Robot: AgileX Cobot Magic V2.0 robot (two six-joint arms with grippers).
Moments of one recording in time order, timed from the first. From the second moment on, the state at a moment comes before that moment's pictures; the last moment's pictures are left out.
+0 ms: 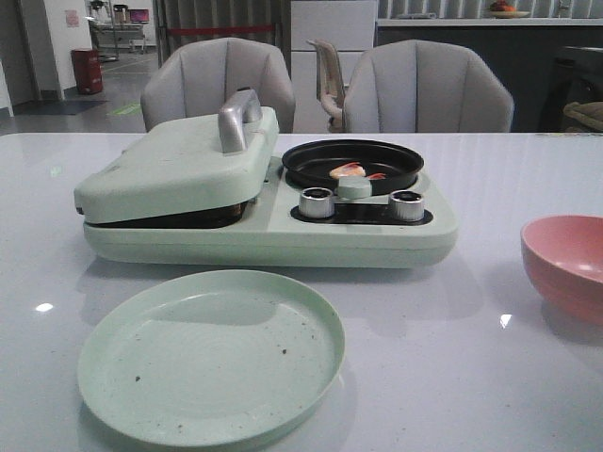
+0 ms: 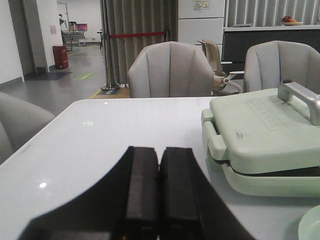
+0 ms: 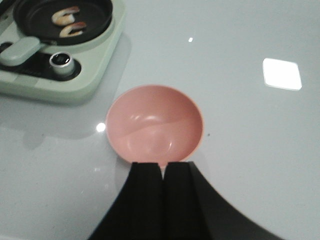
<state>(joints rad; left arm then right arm) -0.04 0.00 0.00 0.02 0.04 -0.01 0.04 0.45 -0.50 -0.06 0.61 0.00</state>
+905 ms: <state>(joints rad) -0.04 0.00 0.00 0.02 0.04 -0.01 -0.08 -0.01 0.03 0.11 0.07 -0.01</state>
